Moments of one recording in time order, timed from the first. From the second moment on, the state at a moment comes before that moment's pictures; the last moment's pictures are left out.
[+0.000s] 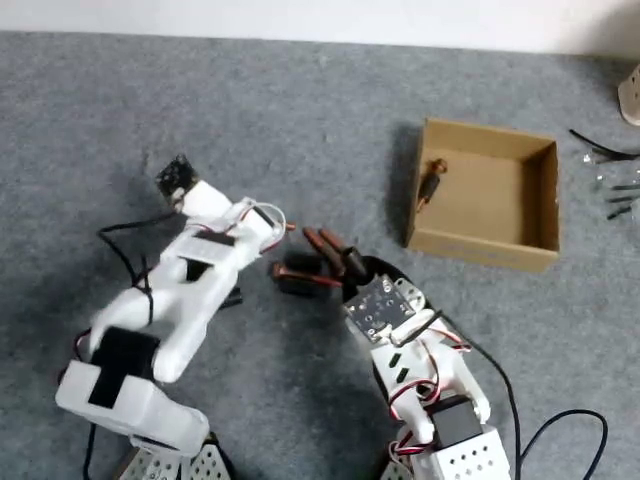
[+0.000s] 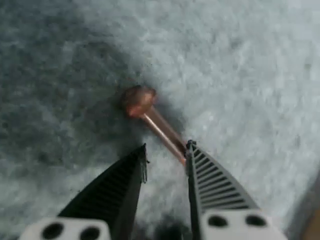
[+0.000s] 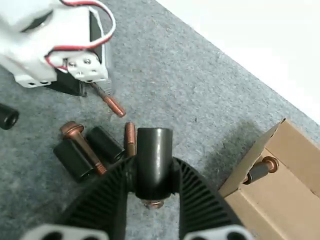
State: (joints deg) left arm 6.8 3.1 43.5 16.5 63.2; right arm -24.8 -104.2 96.0 35.4 27.6
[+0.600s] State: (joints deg) left arm 3.3 11.7 32.5 22.5 65.2; right arm -24.8 -104.2 96.0 35.4 27.6
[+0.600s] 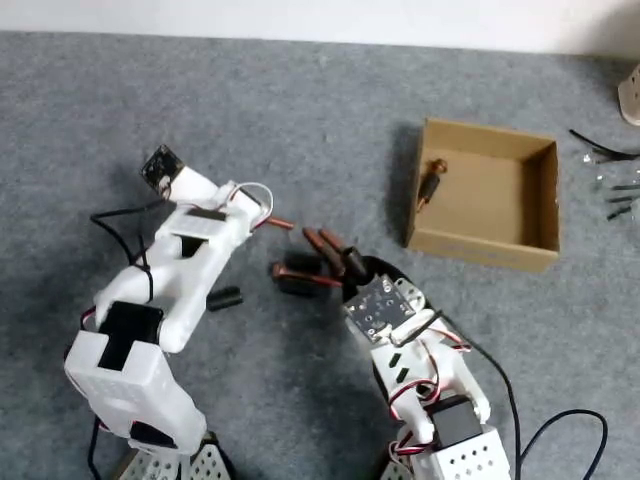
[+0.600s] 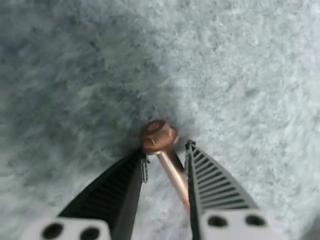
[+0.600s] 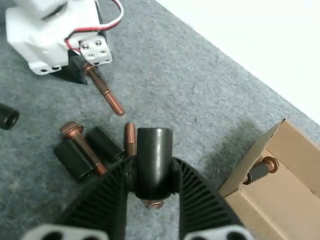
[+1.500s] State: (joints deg) left arm 6.5 -8.8 43.5 26.9 58.8; right arm -24.8 -104.2 96.0 35.4 27.6
